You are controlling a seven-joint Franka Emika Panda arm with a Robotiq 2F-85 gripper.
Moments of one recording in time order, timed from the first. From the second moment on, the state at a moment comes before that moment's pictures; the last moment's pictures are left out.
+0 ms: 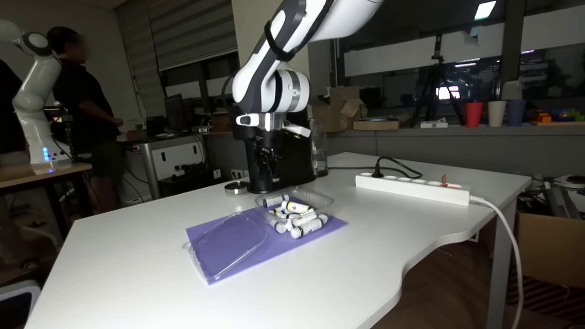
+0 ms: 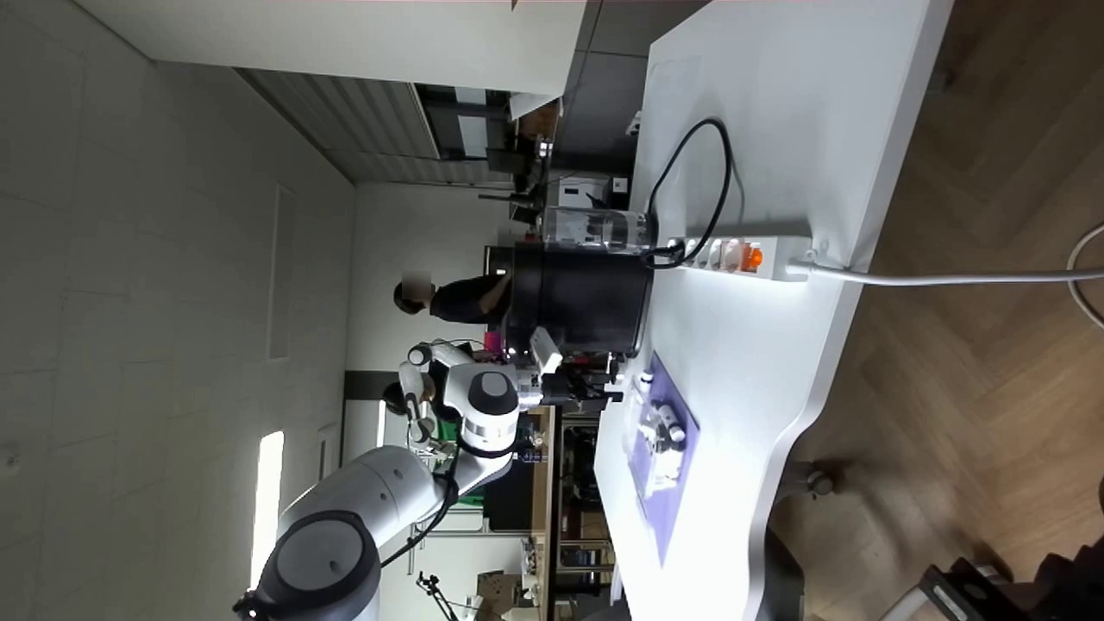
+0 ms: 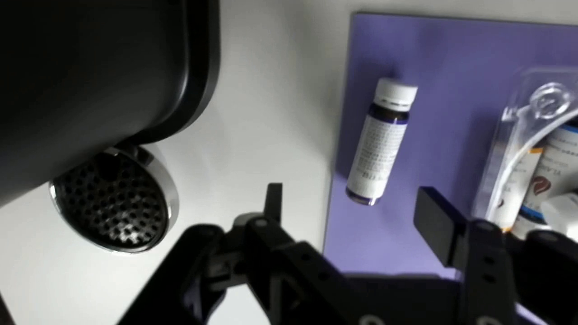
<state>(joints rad) -0.04 1.05 0.17 -1.13 -0.07 2.36 -1.63</state>
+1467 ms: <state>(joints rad) 0.03 0.51 0.21 -1.83 -0.08 2.27 -1.63</state>
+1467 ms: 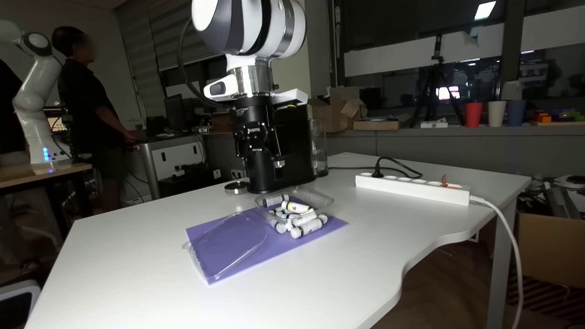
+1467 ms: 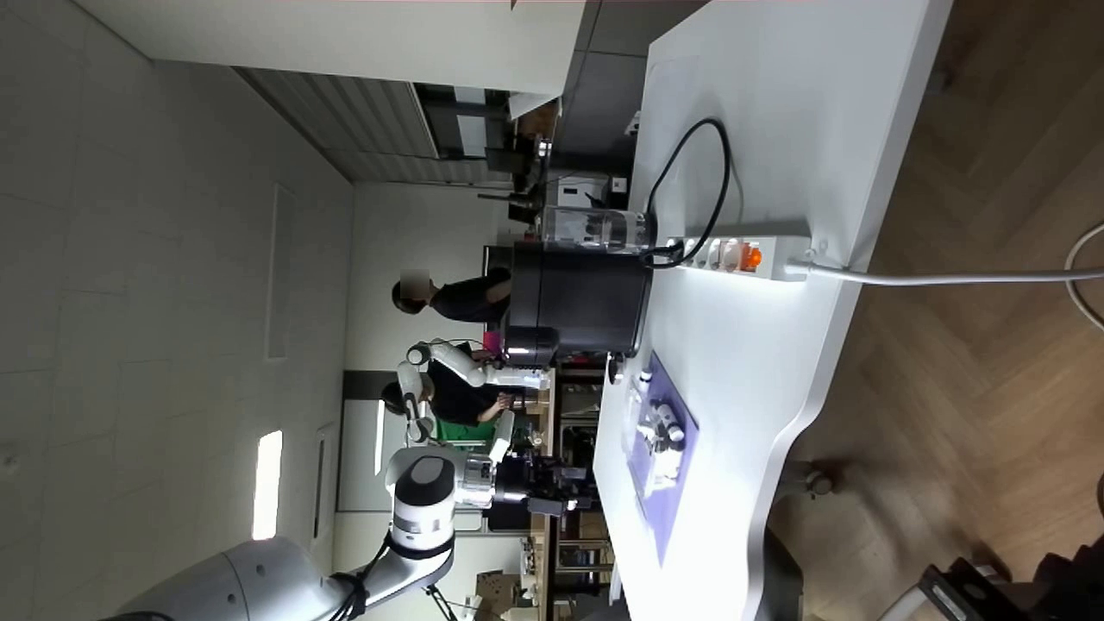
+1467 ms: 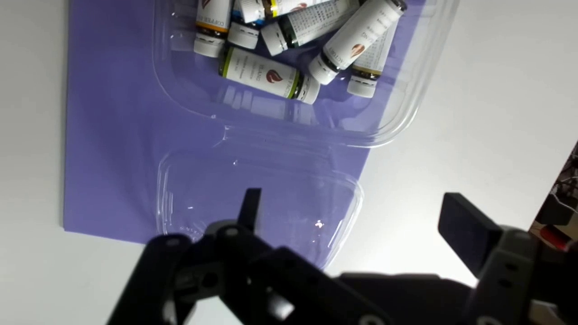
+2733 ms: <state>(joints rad) 0.36 0.59 -0.13 -2.30 -0.56 3.40 -1.55</state>
